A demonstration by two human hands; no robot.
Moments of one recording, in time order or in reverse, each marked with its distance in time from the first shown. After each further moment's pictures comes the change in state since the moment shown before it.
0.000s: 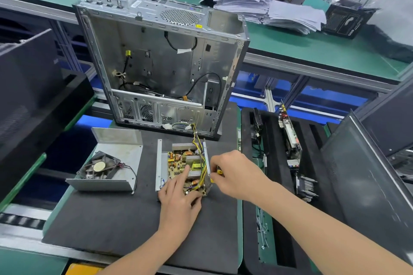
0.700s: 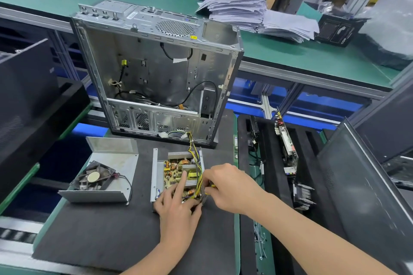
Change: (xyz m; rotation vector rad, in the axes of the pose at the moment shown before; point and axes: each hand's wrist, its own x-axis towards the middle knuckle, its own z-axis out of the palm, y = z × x) left_hand 0.004 0.013 0.008 0.081 0.017 -0.121; right_hand 0.000 0.001 0.006 -0.047 -0.035 -0.112
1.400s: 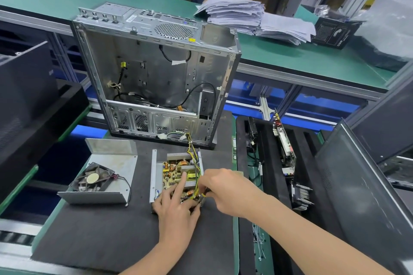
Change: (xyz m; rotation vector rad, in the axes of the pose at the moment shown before) left_hand 0.003 0.002 -0.008 0.004 -0.027 0.003; right_hand -0.005 0.001 0.000 -0.059 -0.065 -0.123
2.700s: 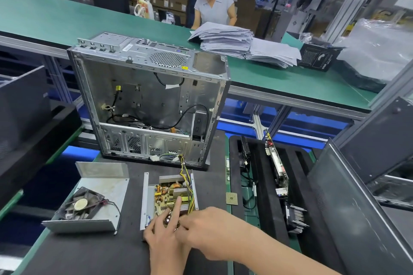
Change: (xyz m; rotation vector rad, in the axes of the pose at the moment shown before) left_hand 0.004 0.013 -0.003 0.156 0.147 0.016; right_hand -0.004 -0.028 -0.007 -0.418 -0.176 -0.385
